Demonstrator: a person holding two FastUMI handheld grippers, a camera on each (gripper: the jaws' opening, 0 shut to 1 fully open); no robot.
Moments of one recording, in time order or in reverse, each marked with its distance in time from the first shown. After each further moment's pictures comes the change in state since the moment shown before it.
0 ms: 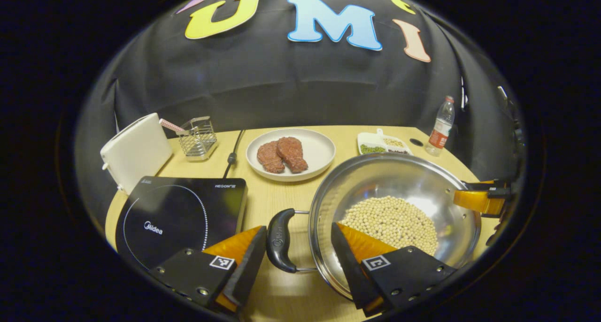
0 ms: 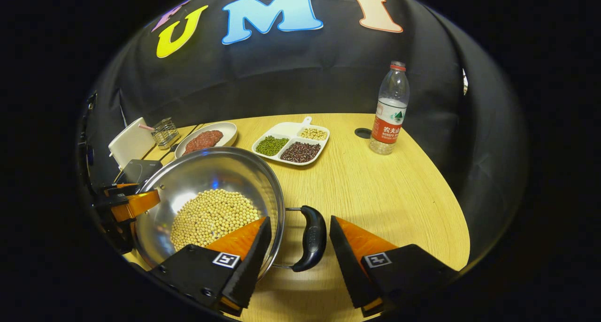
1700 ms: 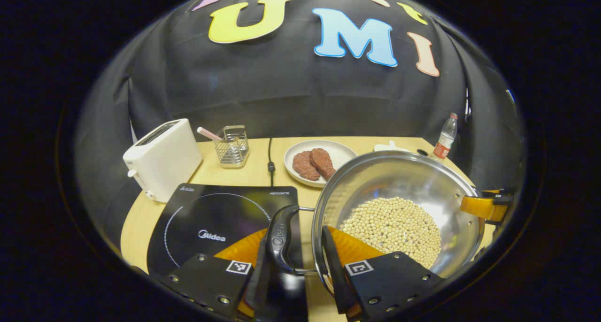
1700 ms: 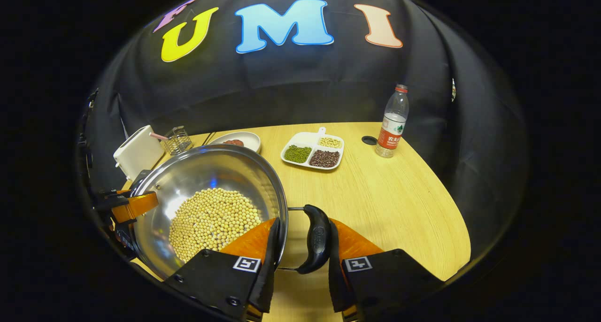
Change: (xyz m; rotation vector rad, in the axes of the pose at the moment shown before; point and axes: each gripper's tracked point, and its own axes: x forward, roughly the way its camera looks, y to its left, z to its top) left arm -0.067 0.089 0.024 -0.023 -0.011 0.032; right arm -0.067 0.097 0.018 0.034 -0.039 -0.066
